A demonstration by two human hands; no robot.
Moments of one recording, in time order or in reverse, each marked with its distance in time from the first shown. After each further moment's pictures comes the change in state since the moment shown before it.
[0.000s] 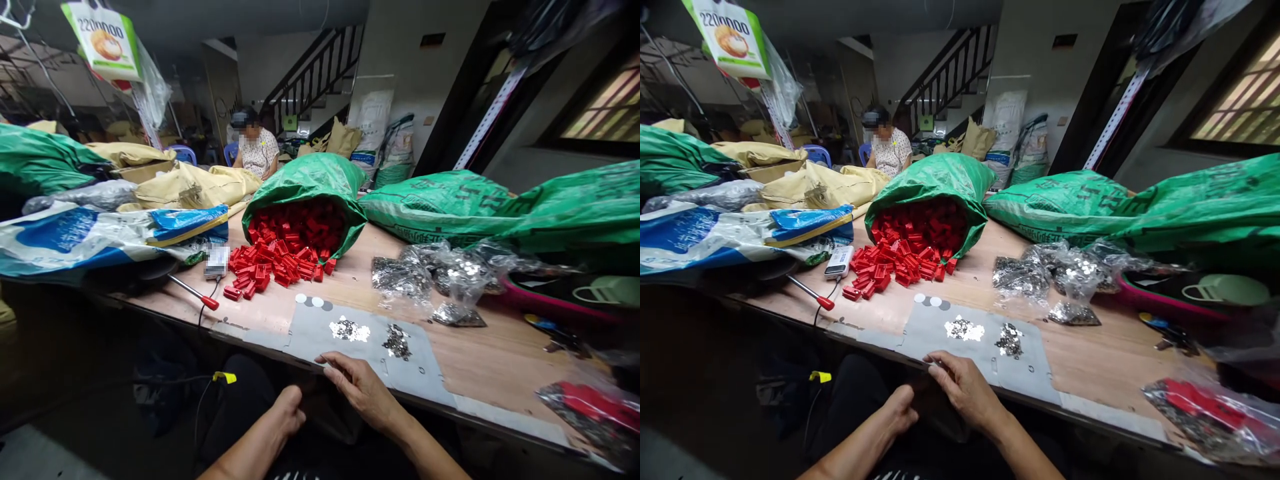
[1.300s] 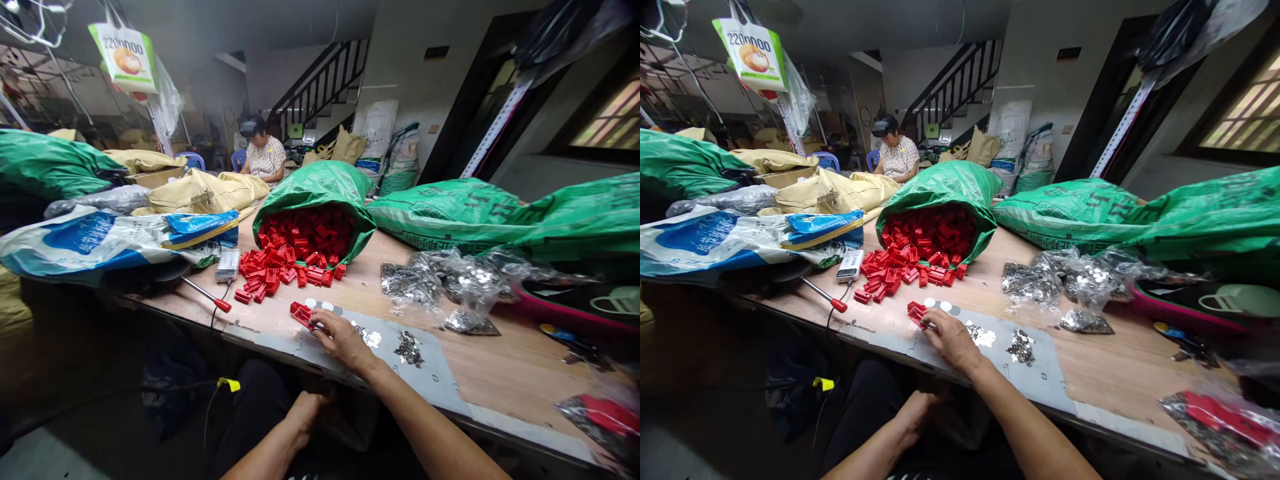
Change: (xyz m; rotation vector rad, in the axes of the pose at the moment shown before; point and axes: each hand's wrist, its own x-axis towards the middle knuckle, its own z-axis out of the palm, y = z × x) left_hand -0.011 -0.001 0.012 0.302 0.034 0.128; right_hand 0.087 0.001 0.003 -0.313 0.123 -0.303
